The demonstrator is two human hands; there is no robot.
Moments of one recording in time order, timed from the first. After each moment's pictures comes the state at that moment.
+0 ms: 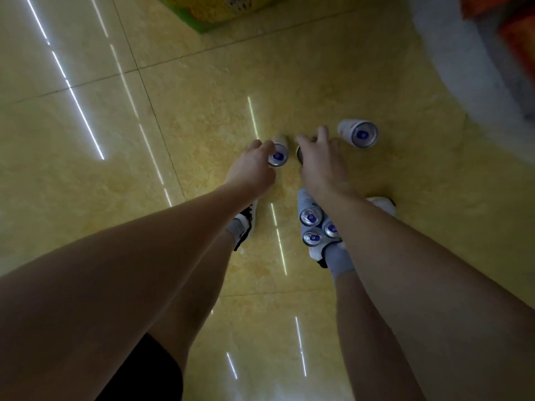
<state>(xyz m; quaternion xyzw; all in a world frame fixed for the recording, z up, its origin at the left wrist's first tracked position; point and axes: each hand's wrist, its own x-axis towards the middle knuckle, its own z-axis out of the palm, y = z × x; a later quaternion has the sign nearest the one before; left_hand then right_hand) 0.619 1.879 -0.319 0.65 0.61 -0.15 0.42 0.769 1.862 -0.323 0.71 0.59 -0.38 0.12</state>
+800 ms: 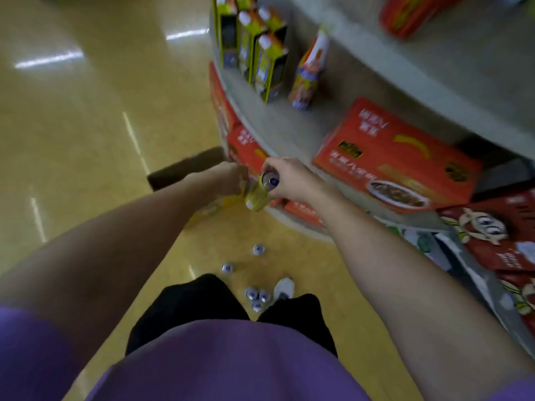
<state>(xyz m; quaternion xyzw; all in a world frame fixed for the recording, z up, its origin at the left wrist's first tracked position) 0.699 2.057 0.270 0.86 0.35 -0.15 0.33 0.861 1.949 0.327 0.75 0.59 -0.30 -0.06</state>
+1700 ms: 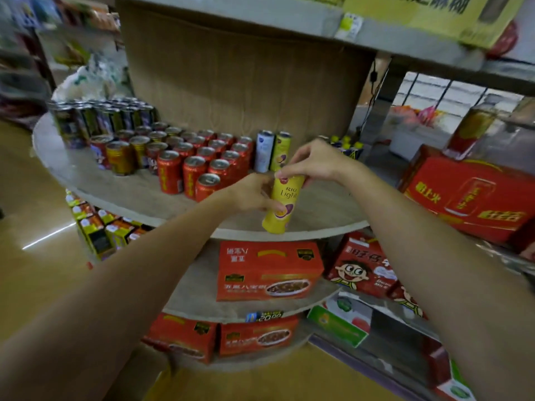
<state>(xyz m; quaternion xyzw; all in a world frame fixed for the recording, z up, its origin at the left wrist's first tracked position) 0.948 1.989 0.621 0.85 -0.02 0.06 0.52 1.041 1.840 0.709 0.88 0.34 -0.12 -0.32</state>
